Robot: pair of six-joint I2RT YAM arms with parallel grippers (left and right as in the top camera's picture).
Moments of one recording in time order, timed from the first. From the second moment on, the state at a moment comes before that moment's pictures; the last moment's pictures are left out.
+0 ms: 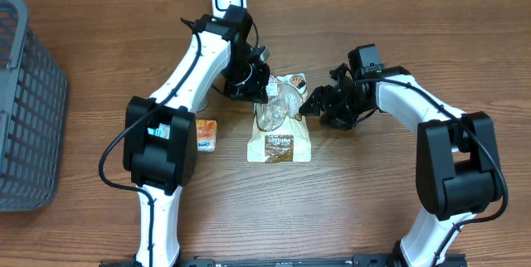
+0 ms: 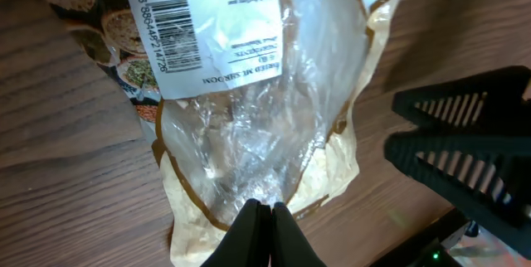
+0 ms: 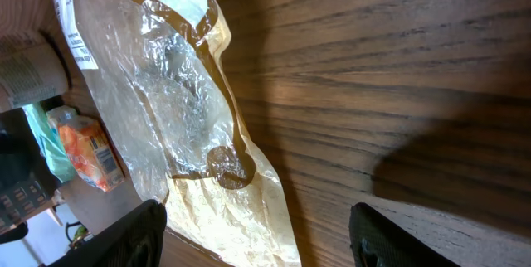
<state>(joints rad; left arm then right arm) -0.33 2.24 1.89 -1.22 0.49 -0.22 0.19 1.95 1.21 -0.64 -0.62 0.43</state>
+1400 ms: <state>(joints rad) -0.31 2.28 1.64 -0.91 0.65 -0.21 0.19 1.95 1.21 -0.64 -0.62 0.42</state>
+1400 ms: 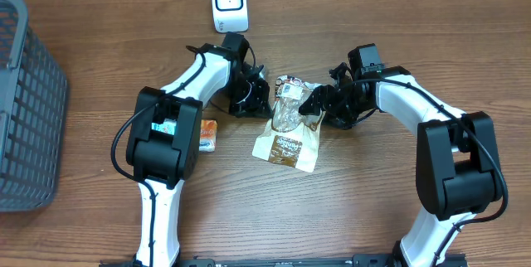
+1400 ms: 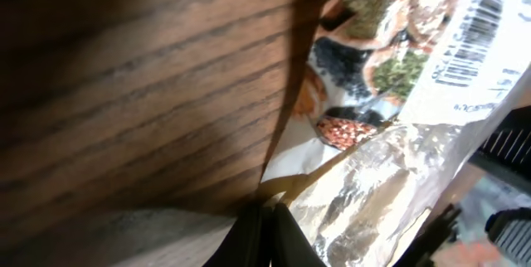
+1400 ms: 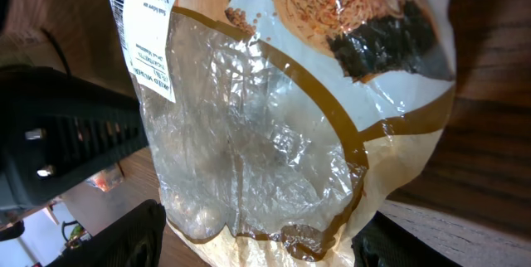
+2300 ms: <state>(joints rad) -0.38 2.30 1.69 -0.84 0.74 -0.16 0.19 1.95 1.21 -0.65 -0.62 0.42</state>
